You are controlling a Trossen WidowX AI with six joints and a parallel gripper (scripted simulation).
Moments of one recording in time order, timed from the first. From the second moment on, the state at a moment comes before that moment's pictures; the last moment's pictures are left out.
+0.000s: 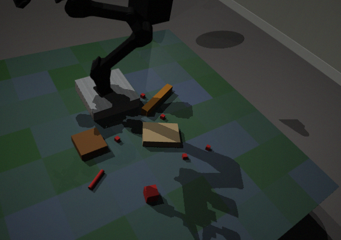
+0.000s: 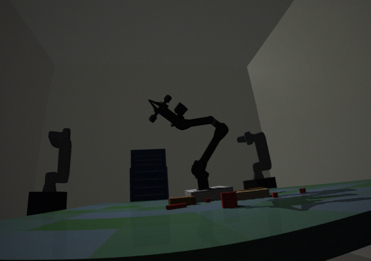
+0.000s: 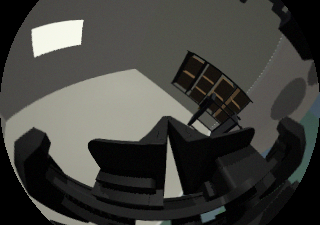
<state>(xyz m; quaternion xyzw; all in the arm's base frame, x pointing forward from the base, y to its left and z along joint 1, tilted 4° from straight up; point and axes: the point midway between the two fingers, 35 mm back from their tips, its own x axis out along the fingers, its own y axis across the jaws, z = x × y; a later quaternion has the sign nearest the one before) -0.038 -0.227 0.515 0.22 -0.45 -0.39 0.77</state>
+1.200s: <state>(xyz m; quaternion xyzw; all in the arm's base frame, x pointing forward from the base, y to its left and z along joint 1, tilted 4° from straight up) 0.030 -0.314 0.440 0.27 -0.33 -0.42 0.80</state>
